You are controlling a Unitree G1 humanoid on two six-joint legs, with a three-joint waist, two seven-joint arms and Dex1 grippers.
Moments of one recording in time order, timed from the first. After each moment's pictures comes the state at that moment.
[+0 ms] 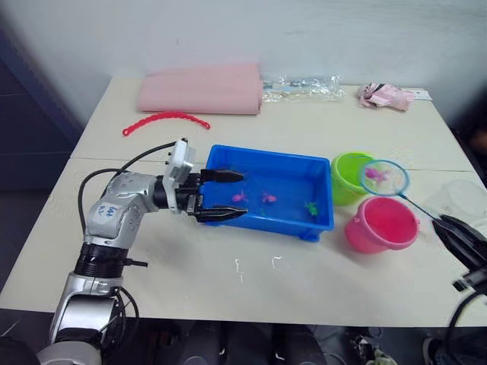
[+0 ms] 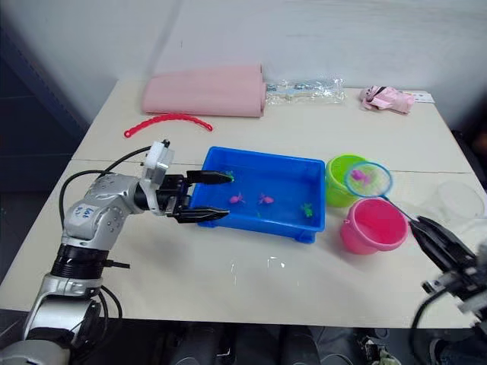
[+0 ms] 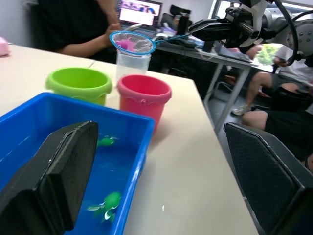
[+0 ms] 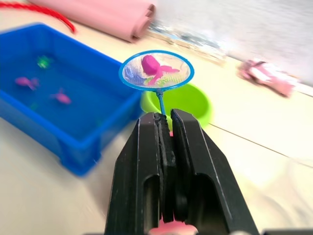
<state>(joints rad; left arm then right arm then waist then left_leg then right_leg) -0.64 0.51 -0.05 0.08 -0.55 0.44 -1.24 0.54 -0.51 -0.91 -0.75 0.69 0.35 0.73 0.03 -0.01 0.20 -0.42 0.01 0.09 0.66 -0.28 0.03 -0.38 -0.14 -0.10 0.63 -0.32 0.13</state>
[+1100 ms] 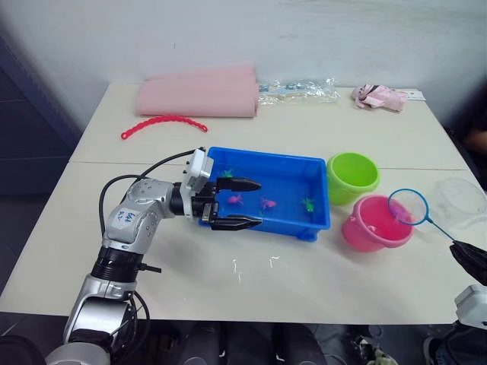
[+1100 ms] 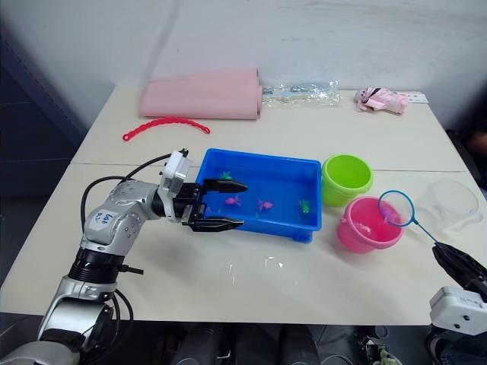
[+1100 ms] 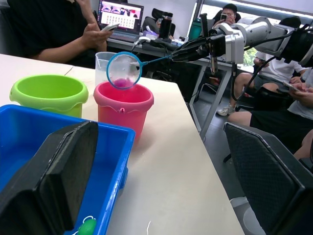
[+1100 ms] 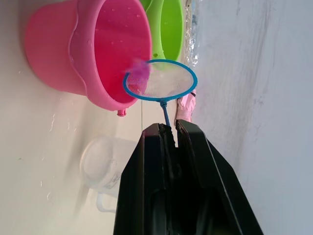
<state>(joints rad) -0.62 0.44 -0.09 0.05 -0.53 0.43 -1.22 0.59 -0.71 -0.87 -0.19 -0.39 -0.80 0.51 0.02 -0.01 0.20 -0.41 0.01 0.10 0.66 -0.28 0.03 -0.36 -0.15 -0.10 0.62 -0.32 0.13</state>
